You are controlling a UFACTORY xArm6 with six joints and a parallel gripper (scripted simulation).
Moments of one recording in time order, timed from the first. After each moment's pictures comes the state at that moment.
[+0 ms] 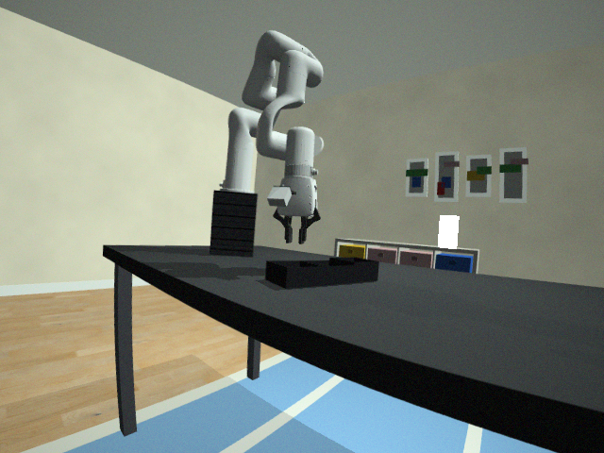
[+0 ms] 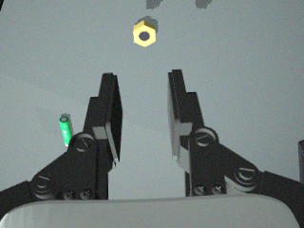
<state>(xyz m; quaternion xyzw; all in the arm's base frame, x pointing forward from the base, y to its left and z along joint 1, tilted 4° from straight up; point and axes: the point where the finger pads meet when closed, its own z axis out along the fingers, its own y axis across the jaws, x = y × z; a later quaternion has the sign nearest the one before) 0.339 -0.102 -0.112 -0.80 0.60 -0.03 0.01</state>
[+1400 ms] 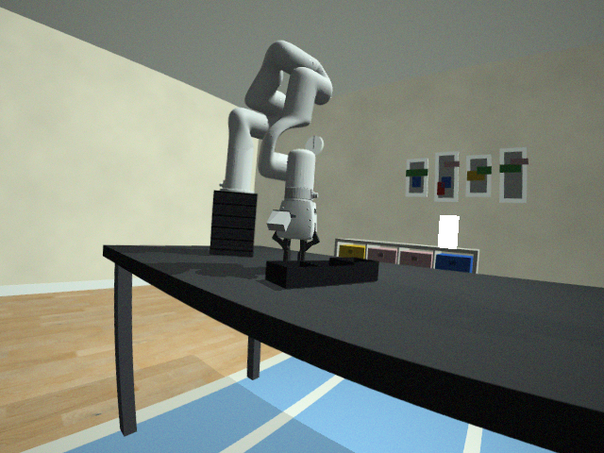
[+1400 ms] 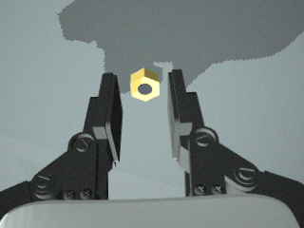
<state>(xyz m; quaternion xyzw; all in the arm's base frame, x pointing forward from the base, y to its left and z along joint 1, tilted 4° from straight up) 0.343 -0.105 -0.171 -0.80 0.60 -0.04 -0.01</state>
